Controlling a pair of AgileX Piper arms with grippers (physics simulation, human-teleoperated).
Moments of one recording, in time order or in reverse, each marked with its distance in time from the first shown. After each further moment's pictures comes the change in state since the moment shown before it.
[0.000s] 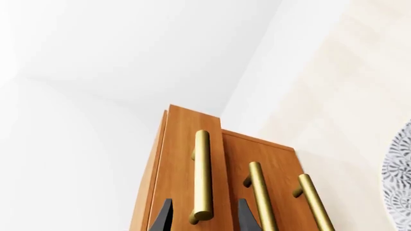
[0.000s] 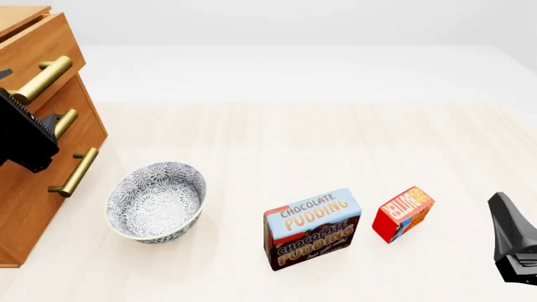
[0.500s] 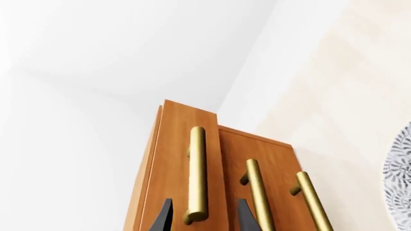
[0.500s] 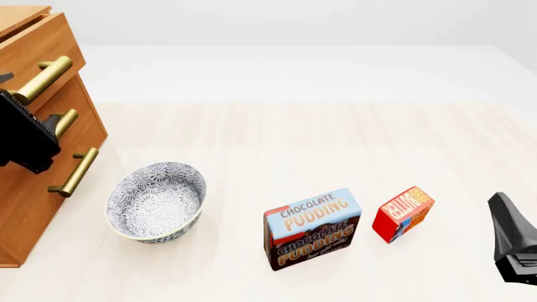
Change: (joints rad) left arm 0.018 0.042 0.002 -0.030 -0.009; right arm 0.000 0.000 0.000 0.000 0.000
